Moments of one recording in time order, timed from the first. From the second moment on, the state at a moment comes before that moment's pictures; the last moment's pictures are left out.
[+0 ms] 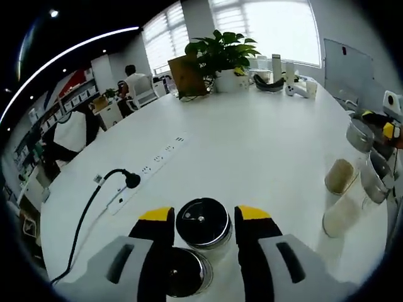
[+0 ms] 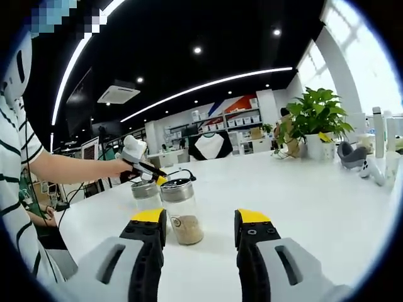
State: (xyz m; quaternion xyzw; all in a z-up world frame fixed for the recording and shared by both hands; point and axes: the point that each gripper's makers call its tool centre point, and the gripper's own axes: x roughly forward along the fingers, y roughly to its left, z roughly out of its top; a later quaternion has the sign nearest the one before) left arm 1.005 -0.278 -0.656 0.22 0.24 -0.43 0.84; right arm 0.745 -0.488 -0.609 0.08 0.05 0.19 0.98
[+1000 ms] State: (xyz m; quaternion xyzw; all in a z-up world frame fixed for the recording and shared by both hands) left arm 0.972 -0.288 -0.602 0.19 0.18 -0.45 0.85; right arm 0.744 -0.482 -0.603 0.07 0.05 0.20 0.98
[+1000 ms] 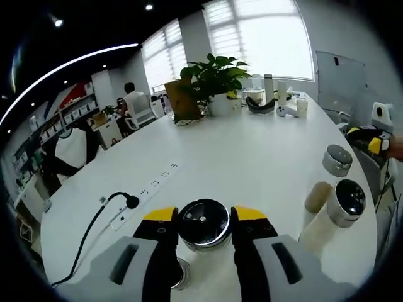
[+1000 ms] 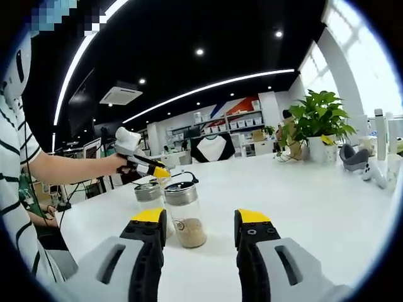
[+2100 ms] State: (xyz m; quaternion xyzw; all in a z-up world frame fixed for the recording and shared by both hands) left arm 0.895 -0.261 -0.604 0.16 0.18 -0.45 0.86; right arm 0.726 -0.460 -0.599 0.06 0.05 0.21 0.97
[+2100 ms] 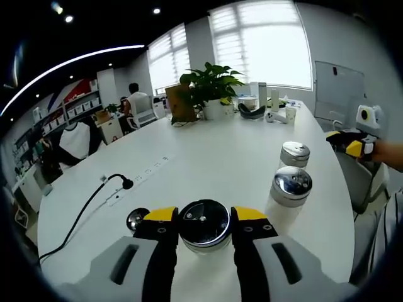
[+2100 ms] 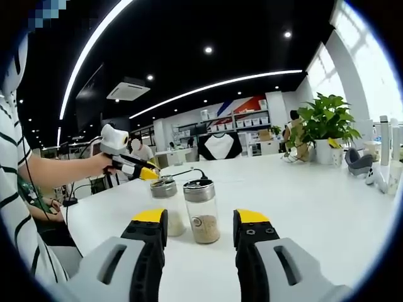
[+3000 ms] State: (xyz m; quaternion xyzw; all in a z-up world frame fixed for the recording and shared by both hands) left arm 0.857 -0.266 -0.630 0.16 0.20 -0.46 0.85; right arm 0.717 -0.458 -0.603 0.05 0.06 0.21 0.97
